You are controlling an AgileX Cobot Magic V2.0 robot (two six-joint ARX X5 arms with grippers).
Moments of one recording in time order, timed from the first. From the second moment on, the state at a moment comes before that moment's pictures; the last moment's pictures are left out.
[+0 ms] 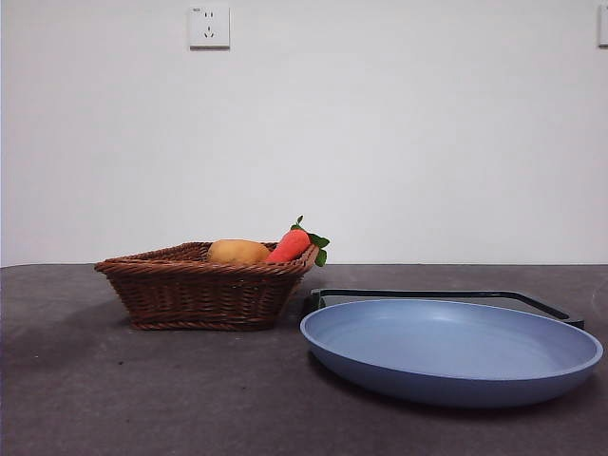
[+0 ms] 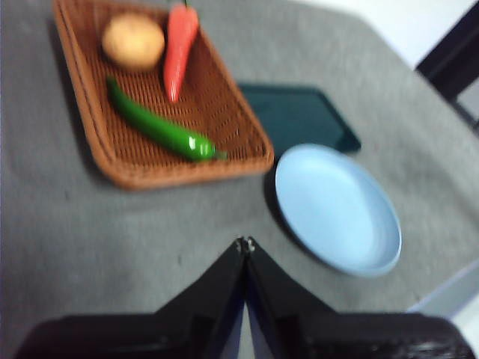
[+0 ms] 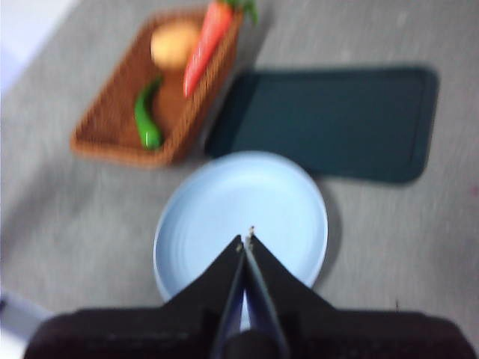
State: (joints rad) left arm 0.01 0.54 0.65 -0.70 0.63 -0.10; right arm 0.03 0.67 0.87 -0.89 -0.47 0.04
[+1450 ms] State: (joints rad) left arm 0.01 0.55 0.66 -0.72 0.63 -0.05; right arm 0.14 1.43 0.89 -0.74 -0.36 -0.05
